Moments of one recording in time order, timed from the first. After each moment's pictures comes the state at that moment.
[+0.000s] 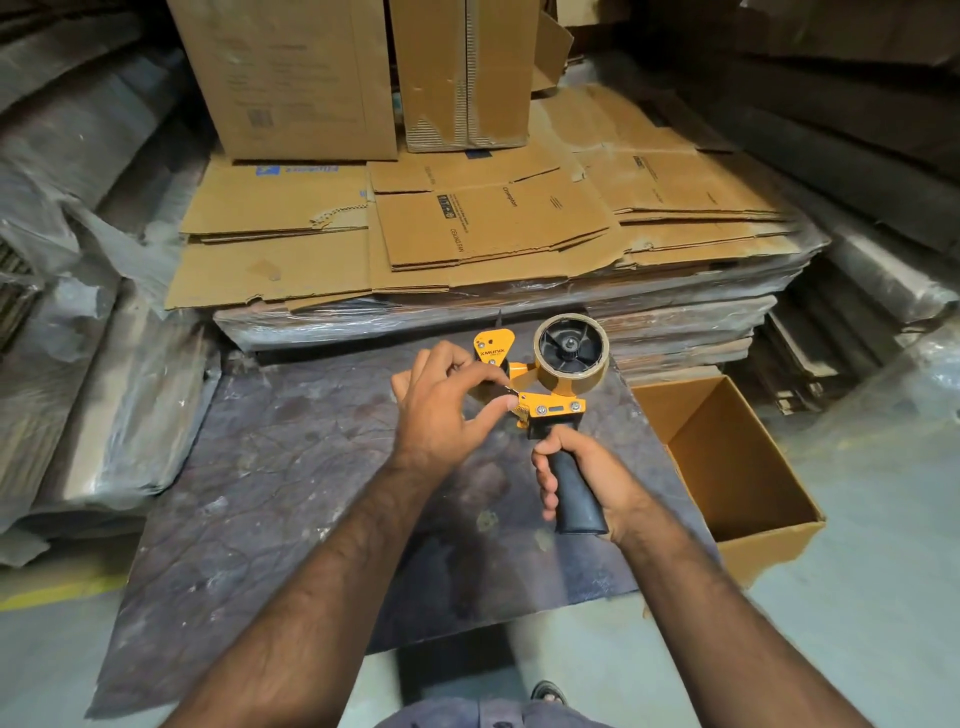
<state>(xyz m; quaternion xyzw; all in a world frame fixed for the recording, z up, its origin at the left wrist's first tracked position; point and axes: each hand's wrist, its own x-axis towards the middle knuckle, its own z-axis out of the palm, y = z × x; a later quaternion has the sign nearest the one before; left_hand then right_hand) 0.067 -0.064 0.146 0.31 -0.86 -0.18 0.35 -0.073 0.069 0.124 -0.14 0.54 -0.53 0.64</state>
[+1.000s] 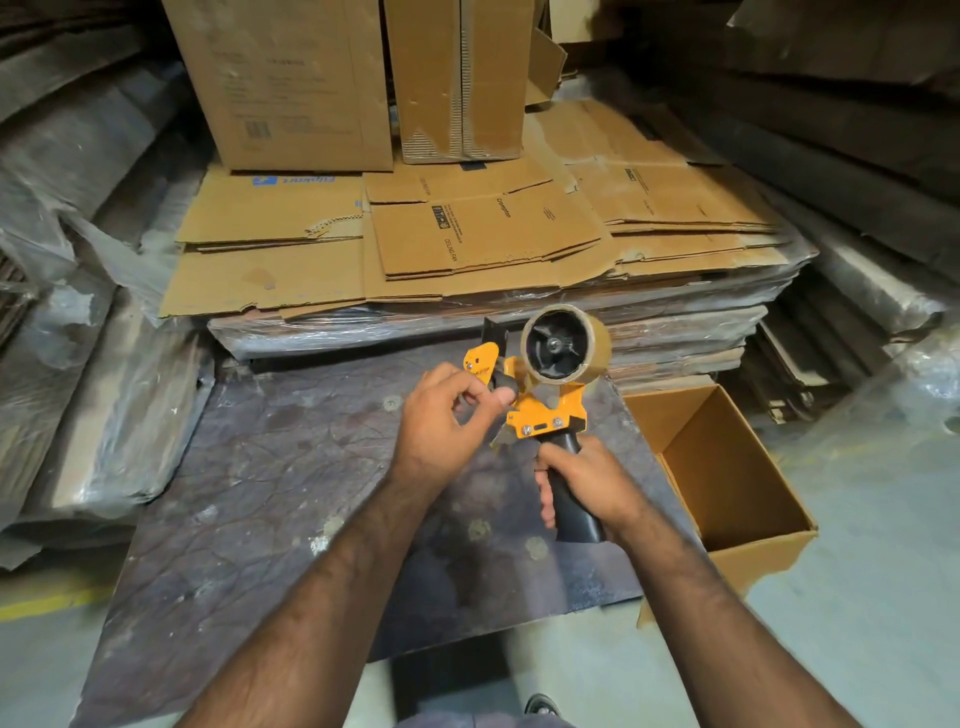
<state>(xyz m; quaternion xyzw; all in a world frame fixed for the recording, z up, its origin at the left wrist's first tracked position) 0.057 -0.054 0.144 0.31 -0.79 -0.34 0.40 -0.079 0.077 0.134 -0.23 0.68 -0.50 0.49</state>
